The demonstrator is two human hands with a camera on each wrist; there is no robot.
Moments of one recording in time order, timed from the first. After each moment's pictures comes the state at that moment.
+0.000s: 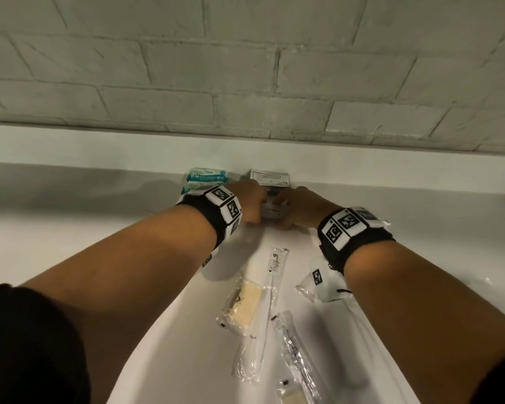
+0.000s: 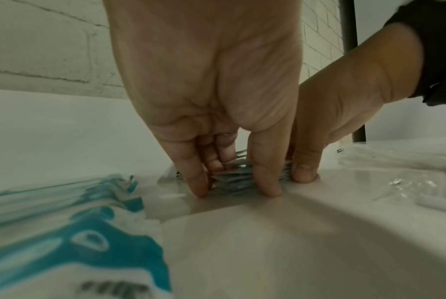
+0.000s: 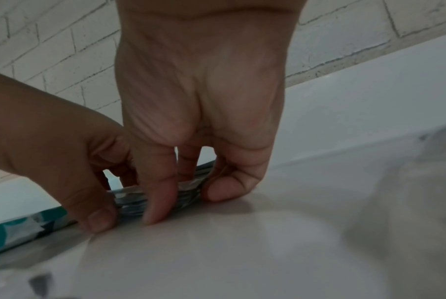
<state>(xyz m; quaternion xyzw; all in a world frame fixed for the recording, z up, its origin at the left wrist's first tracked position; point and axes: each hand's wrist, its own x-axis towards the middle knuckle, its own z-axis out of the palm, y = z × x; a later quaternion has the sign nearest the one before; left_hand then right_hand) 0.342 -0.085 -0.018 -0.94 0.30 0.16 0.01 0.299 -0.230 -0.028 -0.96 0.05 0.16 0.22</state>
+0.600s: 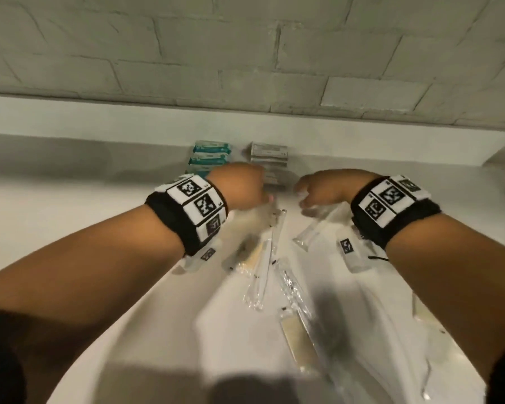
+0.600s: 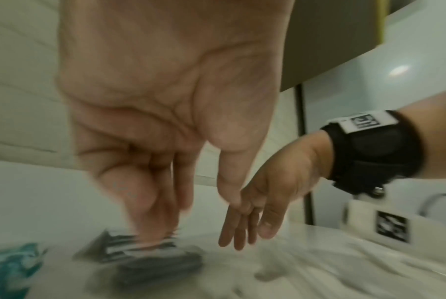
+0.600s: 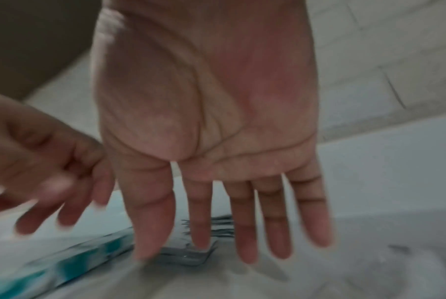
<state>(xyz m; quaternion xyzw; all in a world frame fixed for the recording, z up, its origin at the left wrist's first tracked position) 0.244 -0.047 0.039 -0.95 0.28 0.13 -0.05 0.231 -0.240 0.027 -0.96 0.03 0.27 0.08</state>
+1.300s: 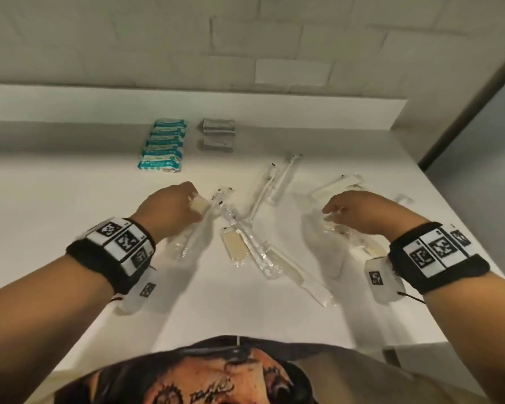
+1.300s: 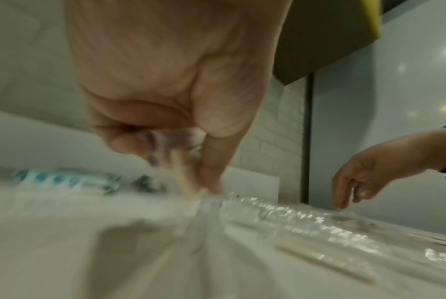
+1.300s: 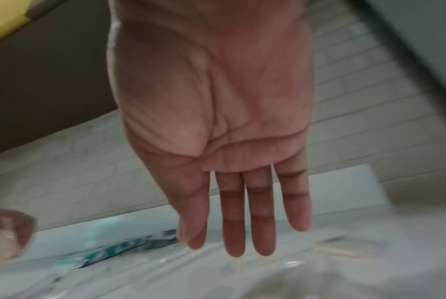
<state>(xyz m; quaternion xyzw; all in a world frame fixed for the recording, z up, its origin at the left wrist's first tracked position) 0.084 0.002 -0.001 -0.97 0.19 0.10 -0.15 -0.027 -0.334 0.025 -0.97 0.09 0.18 0.11</state>
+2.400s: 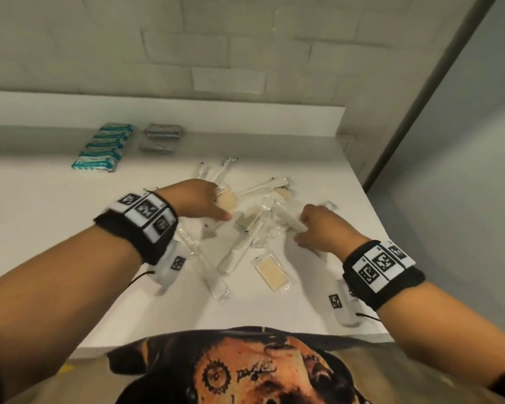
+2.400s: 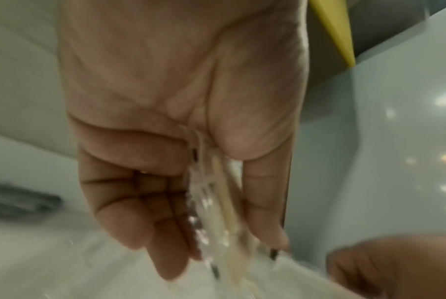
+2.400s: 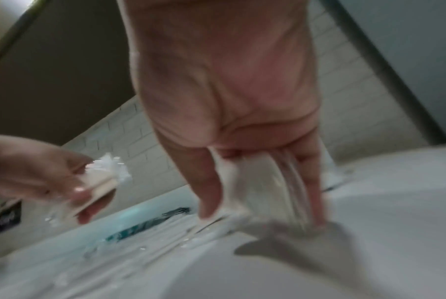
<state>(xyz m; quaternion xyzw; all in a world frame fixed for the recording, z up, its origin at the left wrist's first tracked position) 0.018 -0.202 0.043 -0.94 0.25 0.21 -0.08 -0.095 -0.437 0.007 -0.97 0.14 0.11 0.15</state>
